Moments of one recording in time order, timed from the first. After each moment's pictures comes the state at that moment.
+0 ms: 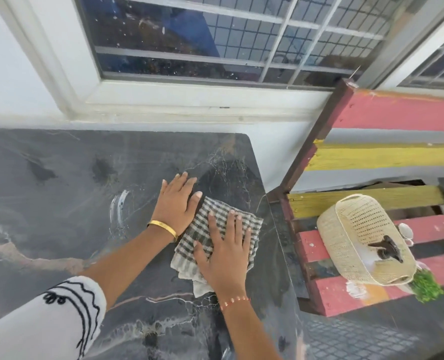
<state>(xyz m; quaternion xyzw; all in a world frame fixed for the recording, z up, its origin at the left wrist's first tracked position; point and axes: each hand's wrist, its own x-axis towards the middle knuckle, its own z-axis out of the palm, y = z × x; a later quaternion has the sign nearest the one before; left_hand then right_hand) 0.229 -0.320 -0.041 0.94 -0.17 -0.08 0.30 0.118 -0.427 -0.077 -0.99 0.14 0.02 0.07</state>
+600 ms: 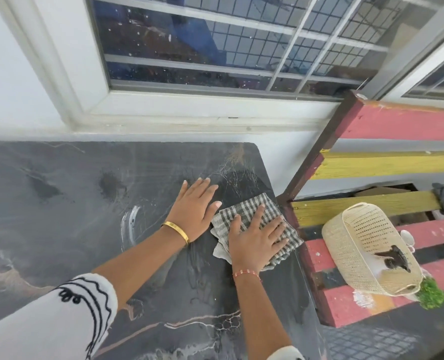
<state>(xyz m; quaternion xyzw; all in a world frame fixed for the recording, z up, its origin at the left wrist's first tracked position) 0.261 -0.315 -0.041 0.93 -0.29 -0.09 0.23 0.183 -0.435 -0.067 -0.90 0.42 0.04 0.11</state>
